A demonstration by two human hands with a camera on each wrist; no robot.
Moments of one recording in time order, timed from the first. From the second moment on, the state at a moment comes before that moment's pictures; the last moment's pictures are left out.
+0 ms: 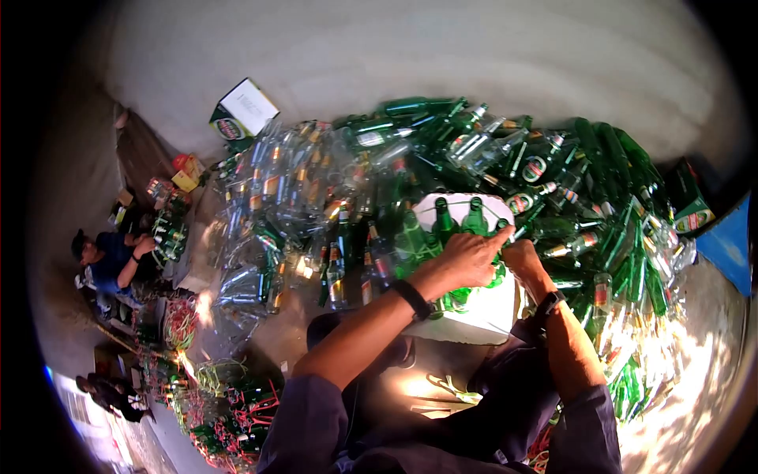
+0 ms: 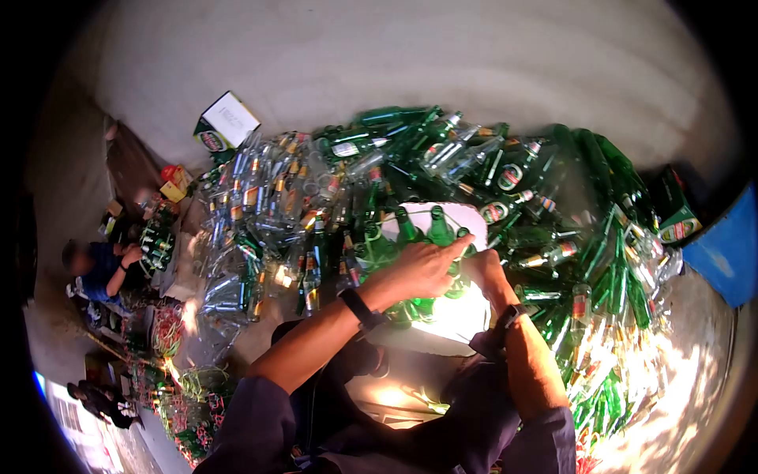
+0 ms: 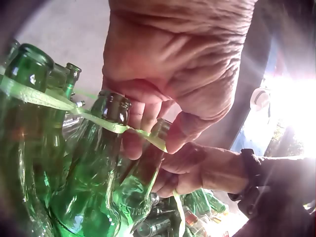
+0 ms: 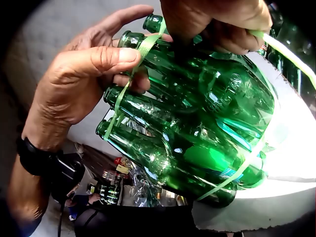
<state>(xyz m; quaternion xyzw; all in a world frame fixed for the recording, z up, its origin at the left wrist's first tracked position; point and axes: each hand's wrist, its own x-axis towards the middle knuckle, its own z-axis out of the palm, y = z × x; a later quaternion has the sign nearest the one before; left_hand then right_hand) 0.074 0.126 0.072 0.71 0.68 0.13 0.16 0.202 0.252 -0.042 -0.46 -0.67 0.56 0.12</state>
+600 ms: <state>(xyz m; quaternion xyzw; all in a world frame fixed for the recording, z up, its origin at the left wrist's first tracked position) 0.071 0.128 0.086 0.77 0.63 0.12 0.01 0.225 0.252 -0.037 -0.36 -0.61 0.69 0.14</state>
